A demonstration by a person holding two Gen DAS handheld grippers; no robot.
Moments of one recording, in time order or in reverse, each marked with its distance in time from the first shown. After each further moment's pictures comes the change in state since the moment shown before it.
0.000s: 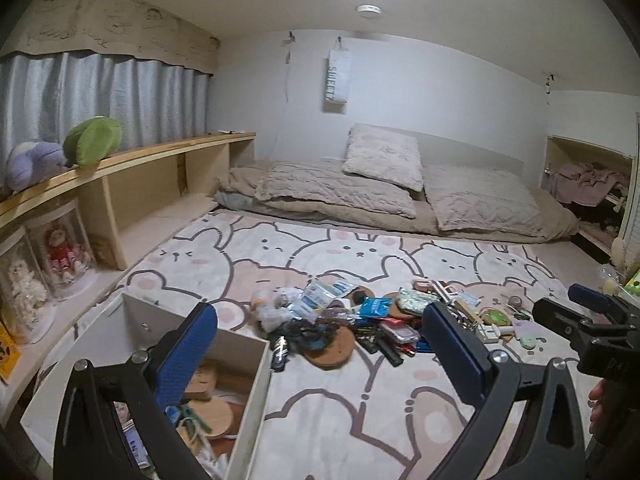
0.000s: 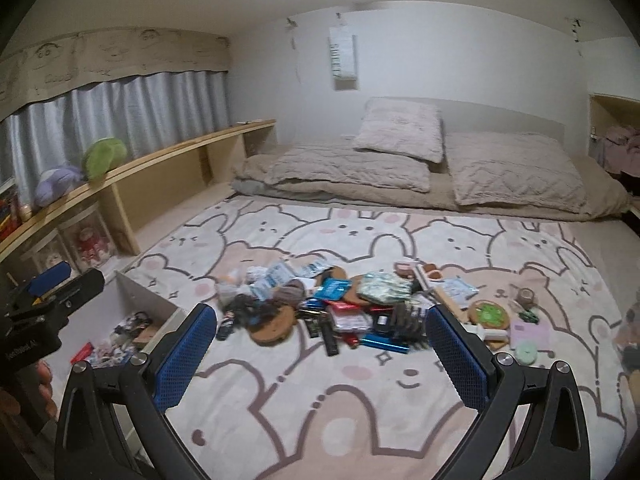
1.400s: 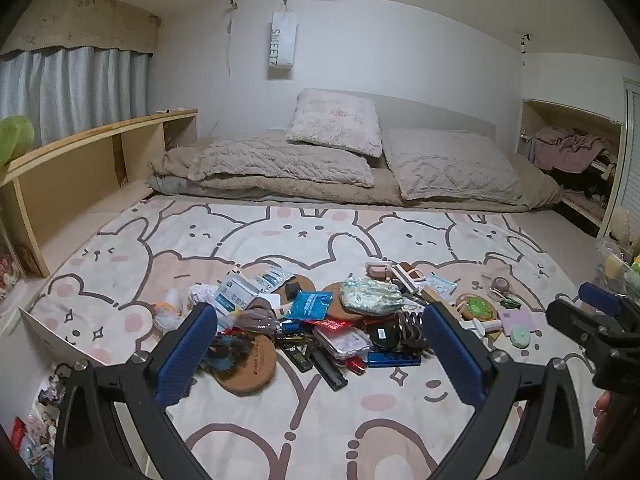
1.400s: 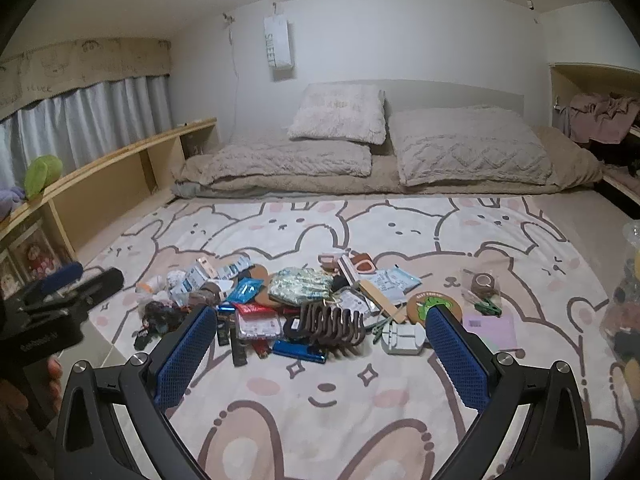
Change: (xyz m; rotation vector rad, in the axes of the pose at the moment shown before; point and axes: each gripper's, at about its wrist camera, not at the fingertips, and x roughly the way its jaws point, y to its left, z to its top) left arm 0.128 -0.097 -0.012 0.066 0.090 -0.109; right arm 0.056 -0.110 -0.019 0.085 -0.007 -0.103
